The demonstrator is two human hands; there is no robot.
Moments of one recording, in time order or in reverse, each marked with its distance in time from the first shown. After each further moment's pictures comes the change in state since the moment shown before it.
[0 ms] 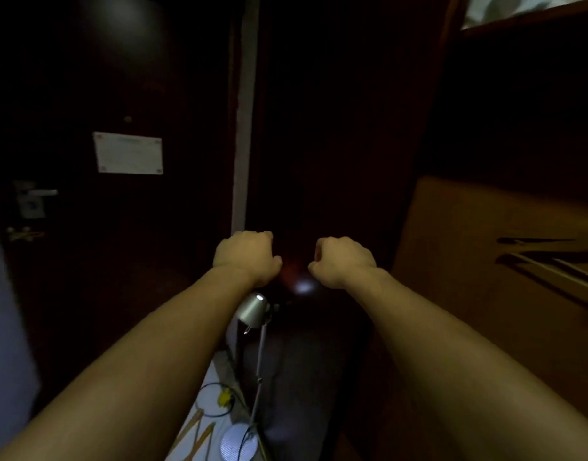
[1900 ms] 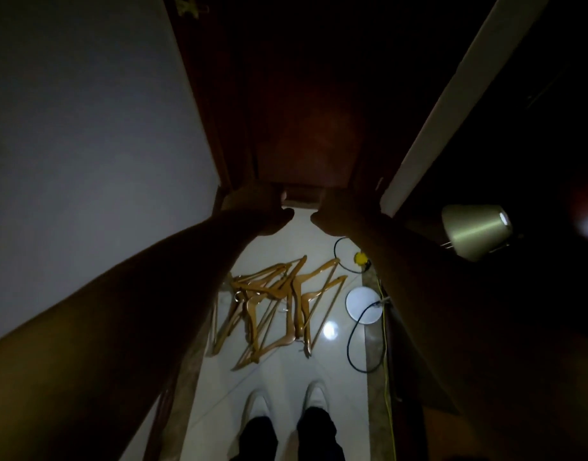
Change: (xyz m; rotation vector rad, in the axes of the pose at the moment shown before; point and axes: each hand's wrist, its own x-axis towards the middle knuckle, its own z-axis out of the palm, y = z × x) left_hand 0.056 -0.410 0.248 -0.130 -0.462 -0.647; right_hand 0.244 -0.322 0.435 0.104 -0.635 -0.451
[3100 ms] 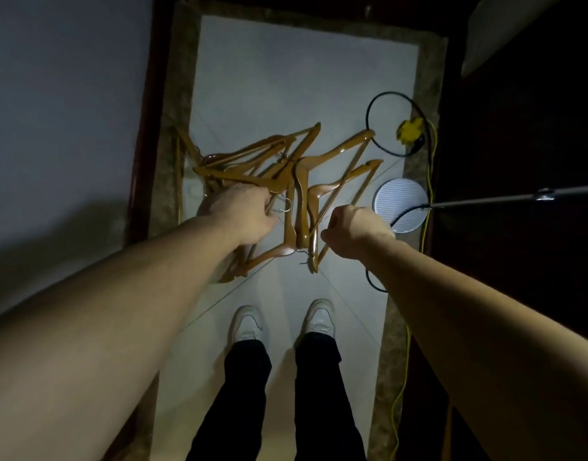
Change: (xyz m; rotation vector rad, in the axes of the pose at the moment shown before) left_hand 0.159 -0.152 0.412 0.078 -0.445 -0.177; right_hand 0.156 0.153 0.414 0.078 -0.560 0.210
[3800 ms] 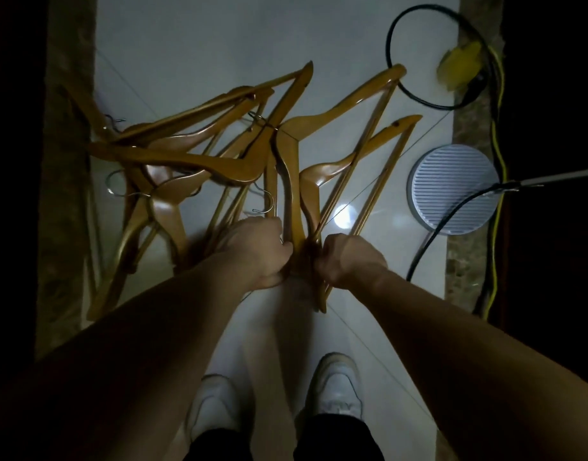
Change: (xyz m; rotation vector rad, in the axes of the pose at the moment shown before) left_hand 0.224 -0.013 0.262 -0.007 -0.146 -0.025; right_hand 0.259 0.084 0.207 0.117 -0.101 0.080
